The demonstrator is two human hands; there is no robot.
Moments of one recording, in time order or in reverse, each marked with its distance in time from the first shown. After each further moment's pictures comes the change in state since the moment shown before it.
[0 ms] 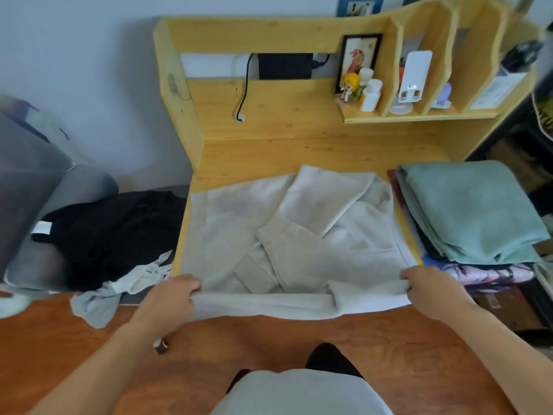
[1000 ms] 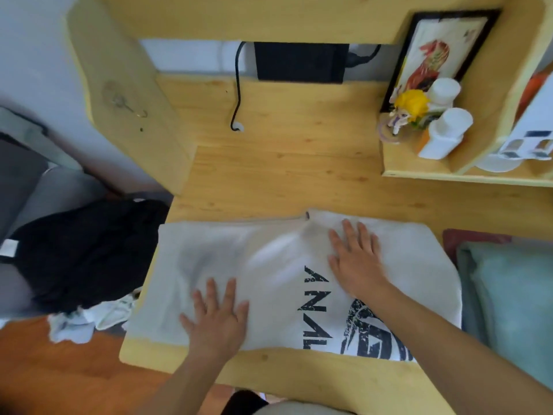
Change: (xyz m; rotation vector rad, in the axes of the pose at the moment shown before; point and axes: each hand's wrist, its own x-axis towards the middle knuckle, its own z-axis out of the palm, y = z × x) left_hand 0.218 0.140 0.039 -0.138 -0.180 -0.606; right_hand 0.354 -0.093 -0.029 -0.001 -0.064 -0.374
